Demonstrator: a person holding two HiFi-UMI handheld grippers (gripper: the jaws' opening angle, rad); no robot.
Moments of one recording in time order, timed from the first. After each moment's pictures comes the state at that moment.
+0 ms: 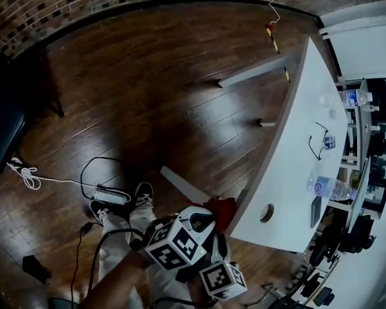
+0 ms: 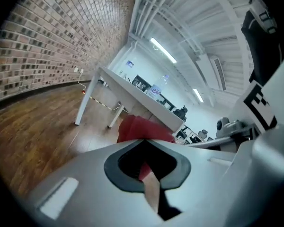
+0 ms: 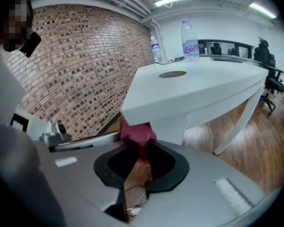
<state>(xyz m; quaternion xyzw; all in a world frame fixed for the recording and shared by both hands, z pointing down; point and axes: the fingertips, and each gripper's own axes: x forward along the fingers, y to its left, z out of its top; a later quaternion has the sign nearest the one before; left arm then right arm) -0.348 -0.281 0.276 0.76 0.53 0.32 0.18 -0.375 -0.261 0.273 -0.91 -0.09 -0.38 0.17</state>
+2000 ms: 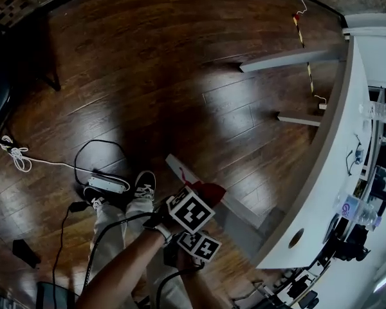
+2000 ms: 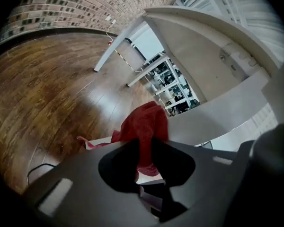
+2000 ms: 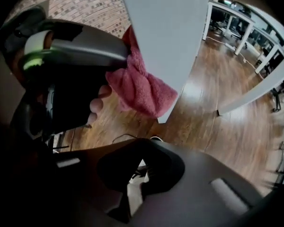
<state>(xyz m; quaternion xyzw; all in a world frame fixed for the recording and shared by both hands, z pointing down) -0.349 -0.244 0.490 0.66 0.45 0.56 0.22 -0.442 -0.268 0.540 -0.75 -0.03 -0.65 0.14</state>
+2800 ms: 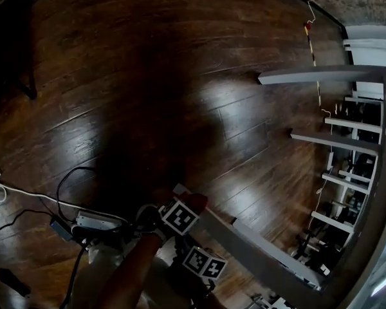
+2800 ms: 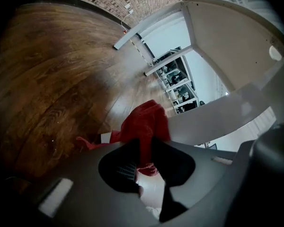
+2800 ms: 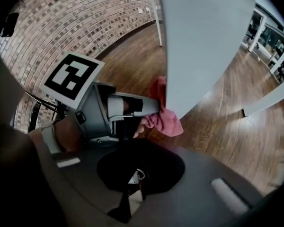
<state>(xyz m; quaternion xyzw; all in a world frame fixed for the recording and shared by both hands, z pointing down) -0.352 -0.238 0.784 0.66 0.44 0.56 0.25 -0.426 -0.277 0.737 -0.75 0.01 -0.65 0.13</state>
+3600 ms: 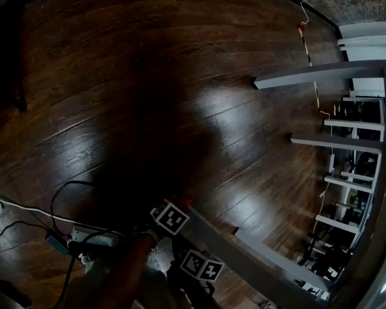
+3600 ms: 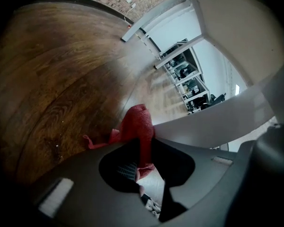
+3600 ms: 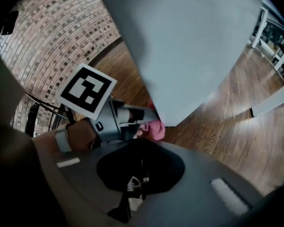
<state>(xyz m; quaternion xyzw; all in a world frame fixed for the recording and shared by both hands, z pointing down) -0.349 -0.242 0.862 0.66 0.41 0.59 0.19 -0.413 -0.265 0.781 -0.75 0.02 -0.64 0.14</state>
